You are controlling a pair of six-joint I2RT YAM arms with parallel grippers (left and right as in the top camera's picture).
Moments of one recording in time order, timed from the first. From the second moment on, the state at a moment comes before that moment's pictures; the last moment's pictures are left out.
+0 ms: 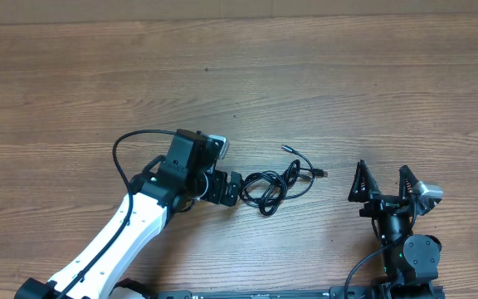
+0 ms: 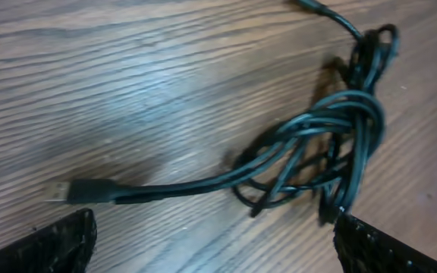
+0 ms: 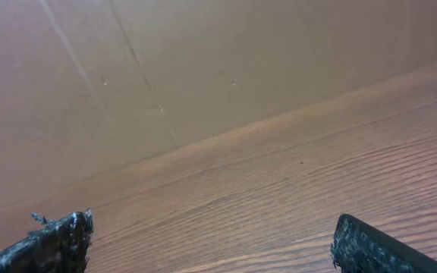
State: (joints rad) left arm -0.44 1.33 0.76 -0.48 0.29 -0.20; right arm 0.09 0.01 0.02 -0.02 0.09 0.36
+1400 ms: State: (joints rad) left arm -0.81 1.53 0.78 -0.27 0.22 -0.60; right arm 0.09 0.01 0.02 -0.03 -0.02 0.36
